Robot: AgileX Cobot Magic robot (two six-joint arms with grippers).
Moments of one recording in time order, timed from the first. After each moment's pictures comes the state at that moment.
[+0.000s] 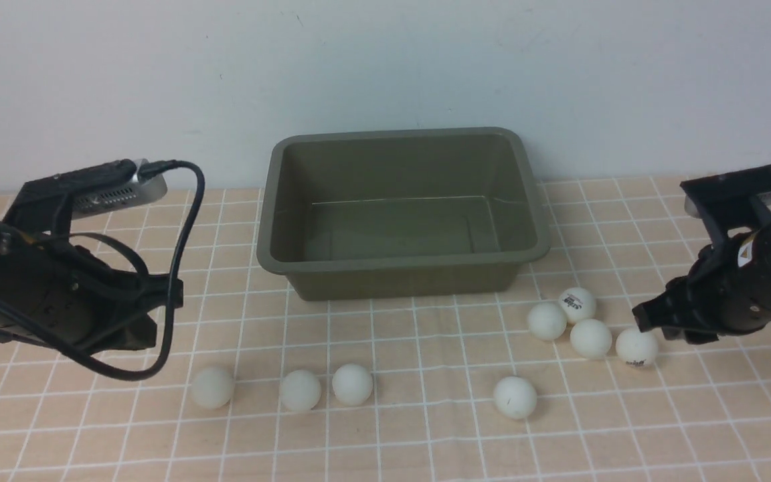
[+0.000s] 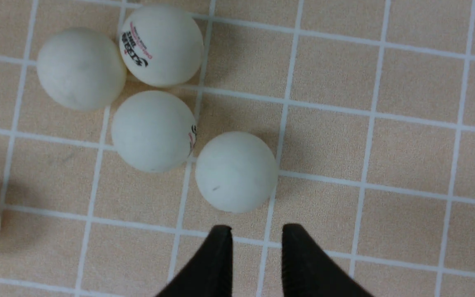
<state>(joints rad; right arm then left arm) 0.20 1.57 -0.94 -0.04 0.69 0.06 -0.04 1.37 -0.89 -0.37 0.74 0.06</state>
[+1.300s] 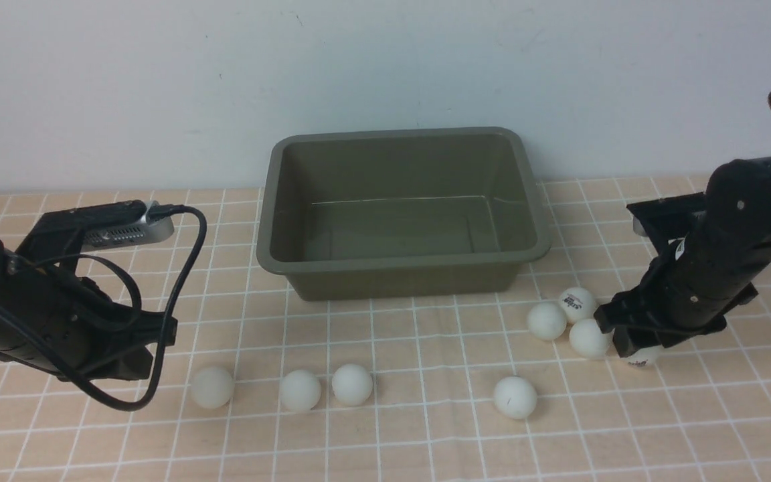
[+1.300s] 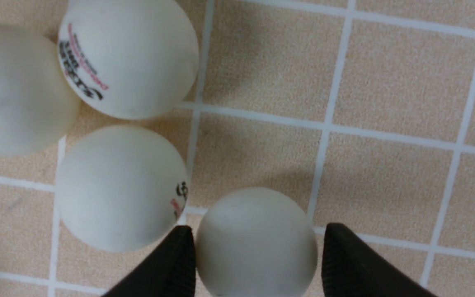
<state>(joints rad) 0.18 1.86 -1.14 0.04 0.79 -0.02 0.01 1.44 -0.85 -0.38 0.73 0.23</state>
